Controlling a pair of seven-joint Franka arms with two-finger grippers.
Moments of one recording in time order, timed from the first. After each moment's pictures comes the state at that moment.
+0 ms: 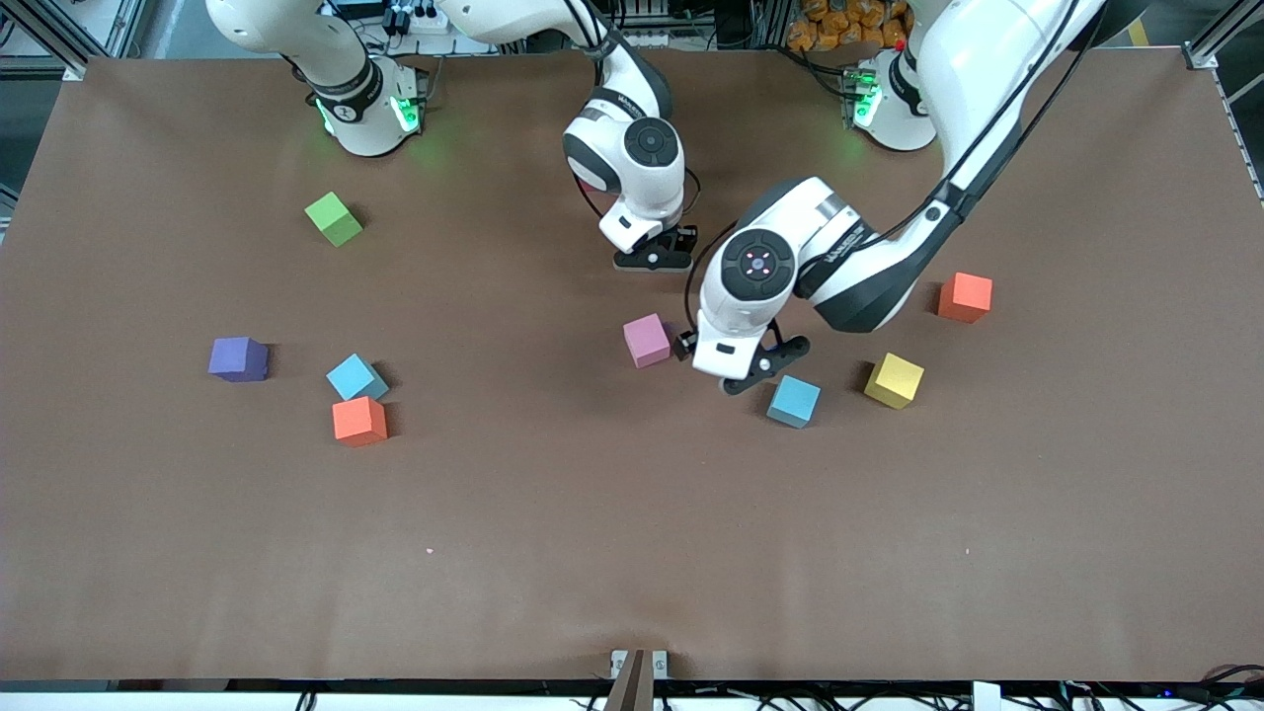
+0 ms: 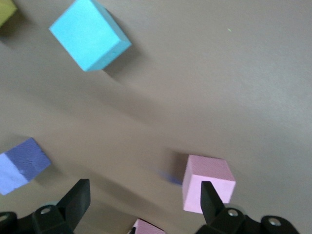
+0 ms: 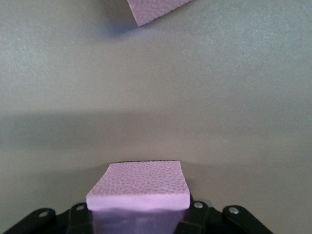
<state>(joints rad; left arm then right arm) -0.12 0.66 -0.68 -1.52 0.30 1.92 -1.34 1.08 0.62 -0.04 -1.83 0.15 2.44 0.98</state>
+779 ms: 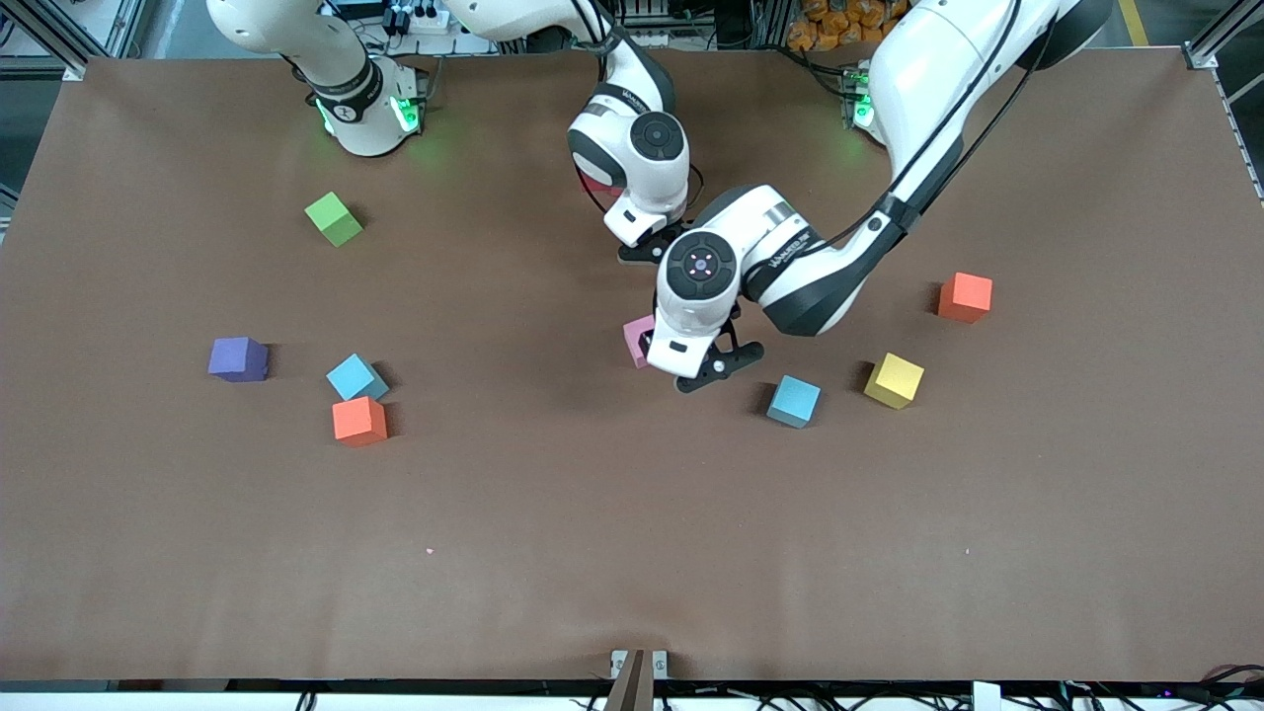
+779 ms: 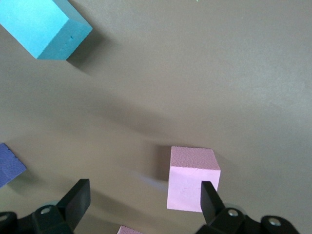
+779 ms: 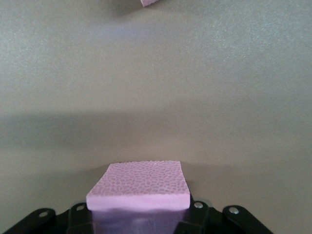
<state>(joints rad) -0.26 0.72 -0.59 -1.47 0.32 1.94 -1.30 1.10 0.62 -0.04 -1.83 0.15 2.44 1.00</state>
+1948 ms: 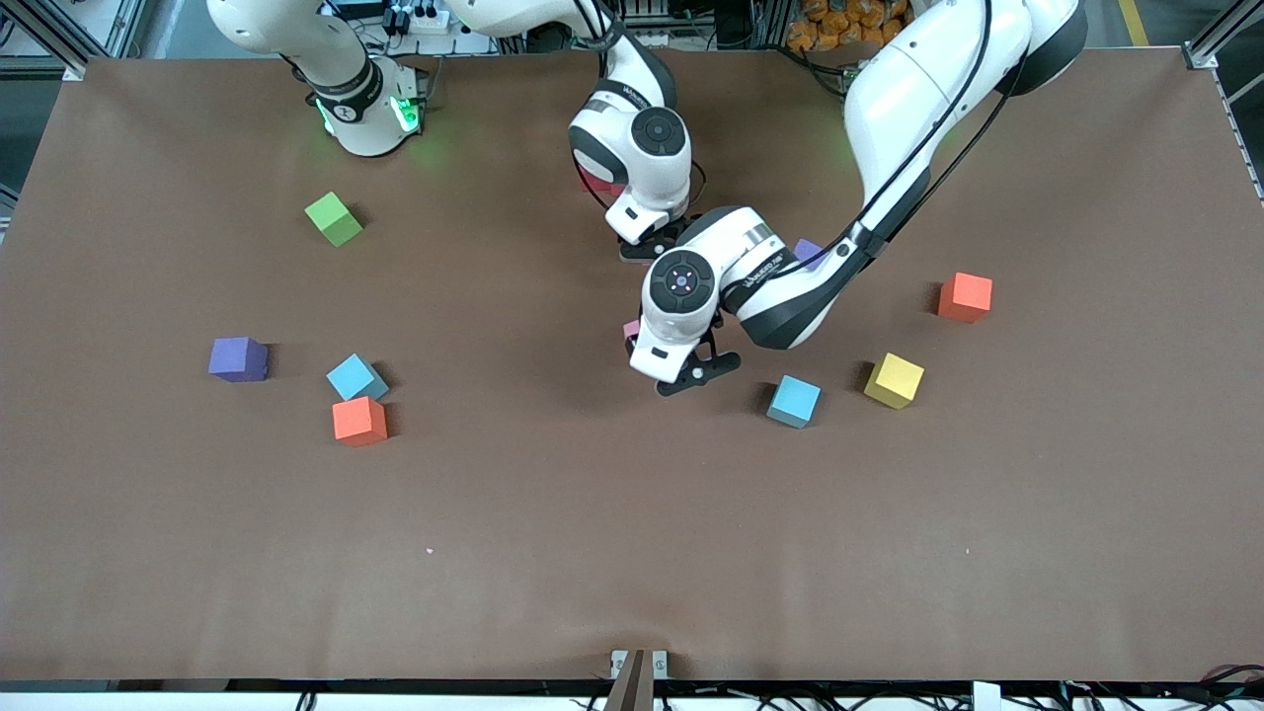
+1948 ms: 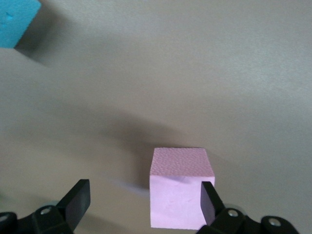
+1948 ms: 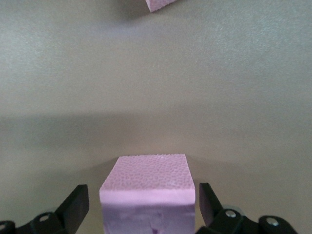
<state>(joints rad) -0.29 0.81 -0.59 -1.46 0.33 2.03 -1.28 1.11 0.60 -0.04 -1.84 0.15 2.43 1.00</state>
